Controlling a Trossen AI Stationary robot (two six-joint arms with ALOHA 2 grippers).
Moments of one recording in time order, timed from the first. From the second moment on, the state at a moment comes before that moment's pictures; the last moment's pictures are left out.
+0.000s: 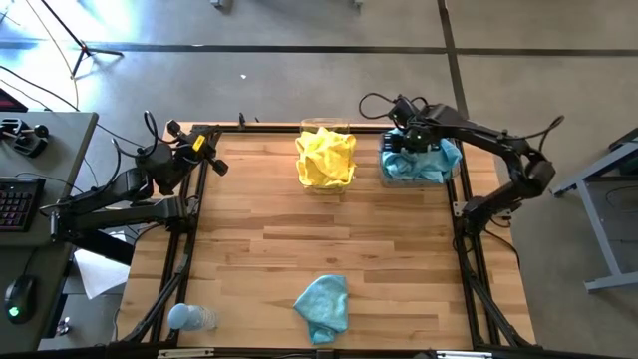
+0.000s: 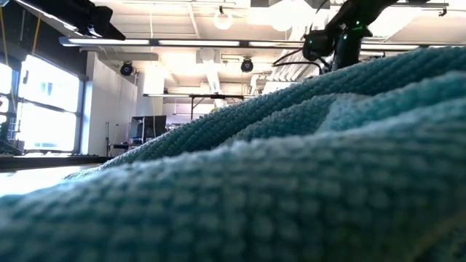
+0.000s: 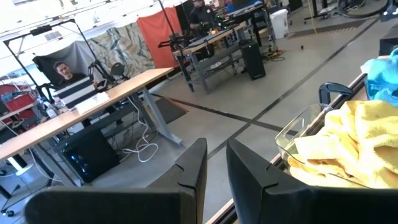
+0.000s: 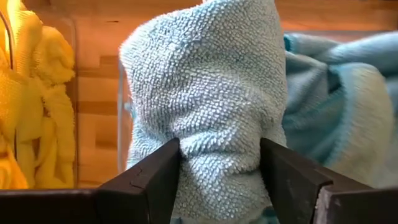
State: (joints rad) left arm 0.33 0.44 0.58 -0.21 -0.68 0.34; right arm -0.71 1.49 1.19 -1.00 0.12 0.78
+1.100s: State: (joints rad) left arm 0.33 0.44 0.58 -0.21 -0.68 0.37; right arm -0.72 1.43 1.22 -1.12 0.04 0.76
